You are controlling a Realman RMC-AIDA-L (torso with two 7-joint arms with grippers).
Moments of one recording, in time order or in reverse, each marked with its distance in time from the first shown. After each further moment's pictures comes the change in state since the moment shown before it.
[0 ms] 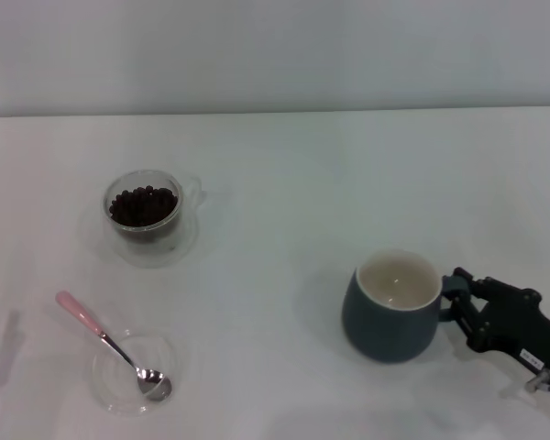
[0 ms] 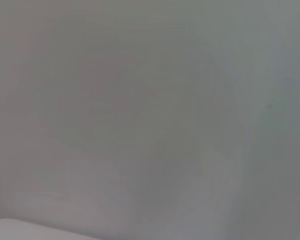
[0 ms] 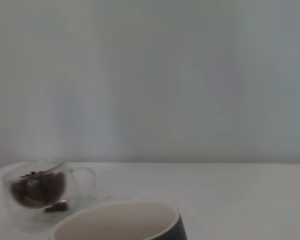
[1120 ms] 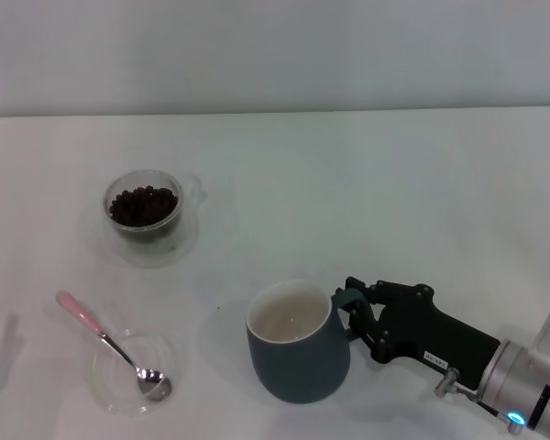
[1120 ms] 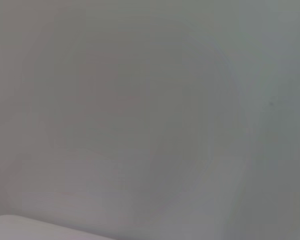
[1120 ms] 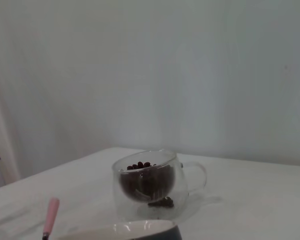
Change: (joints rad) left arm 0.009 -0.002 0.000 -0.002 0.002 -0.003 0.000; right arm 0.171 0.016 0.026 0.150 -0.146 0.047 -0.093
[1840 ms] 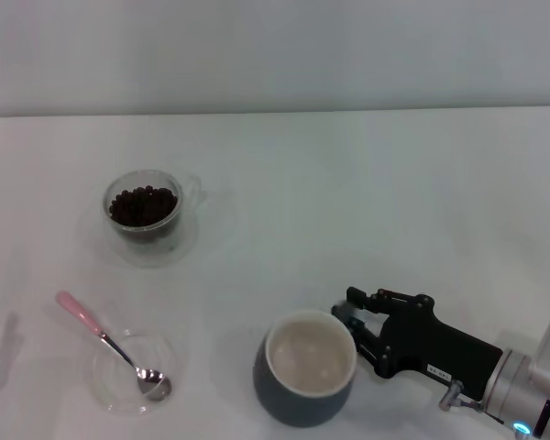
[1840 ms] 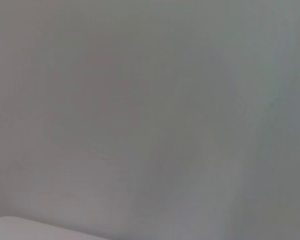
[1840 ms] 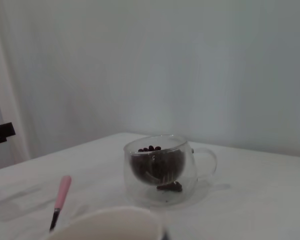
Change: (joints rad) left arm -0.001 0.000 0.000 0.002 -0.002 0.000 0.000; right arm -0.013 -0.003 -0.007 -0.023 -0.049 0.007 -0.018
